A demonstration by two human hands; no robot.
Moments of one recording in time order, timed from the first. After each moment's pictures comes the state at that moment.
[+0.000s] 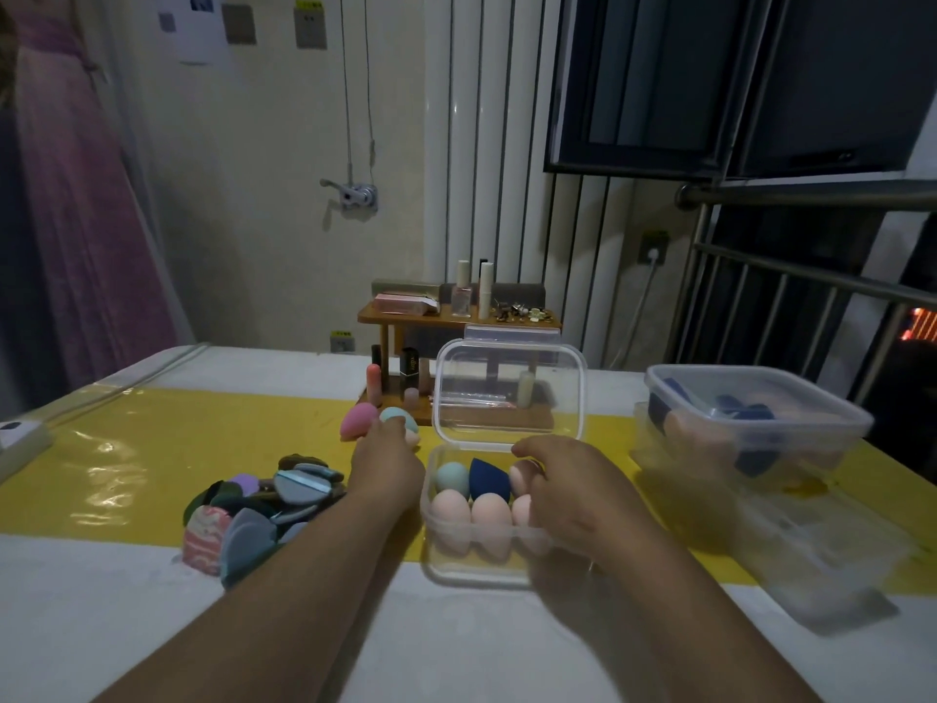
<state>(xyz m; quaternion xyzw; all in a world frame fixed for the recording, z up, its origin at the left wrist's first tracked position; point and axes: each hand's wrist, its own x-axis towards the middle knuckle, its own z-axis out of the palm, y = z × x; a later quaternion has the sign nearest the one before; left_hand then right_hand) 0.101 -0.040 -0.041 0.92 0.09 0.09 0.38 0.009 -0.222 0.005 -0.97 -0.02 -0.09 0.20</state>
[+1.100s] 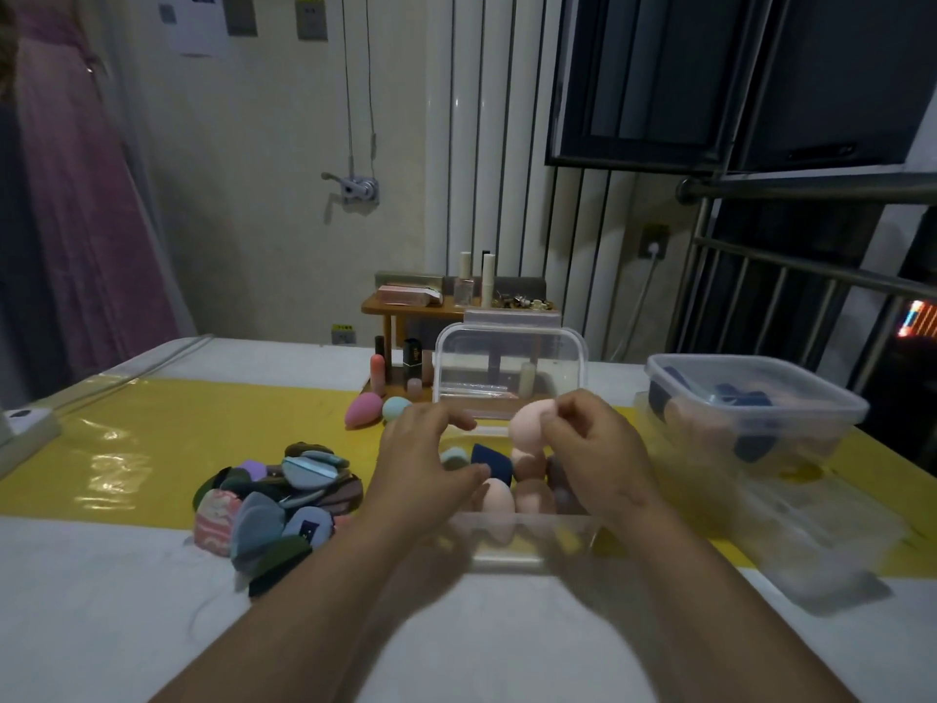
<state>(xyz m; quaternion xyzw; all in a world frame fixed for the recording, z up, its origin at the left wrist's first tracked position) 0.032 -0.051 -0.027 0.87 -0.14 0.18 0.44 -0.002 -0.227 0.010 -0.84 -0.02 -0.20 0.51</state>
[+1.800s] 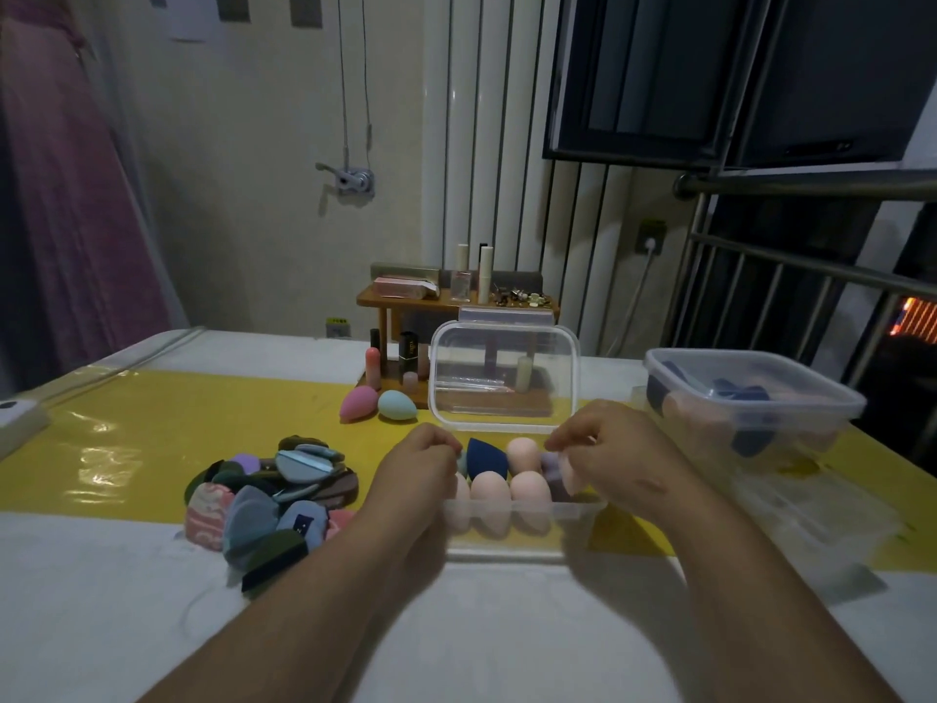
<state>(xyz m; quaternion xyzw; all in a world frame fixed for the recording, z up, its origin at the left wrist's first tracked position) 0.023 -0.066 -0.034 0.68 0.06 -0.01 0.73 -0.003 -0.252 0.026 -0.95 -0.01 -0.07 0.29</state>
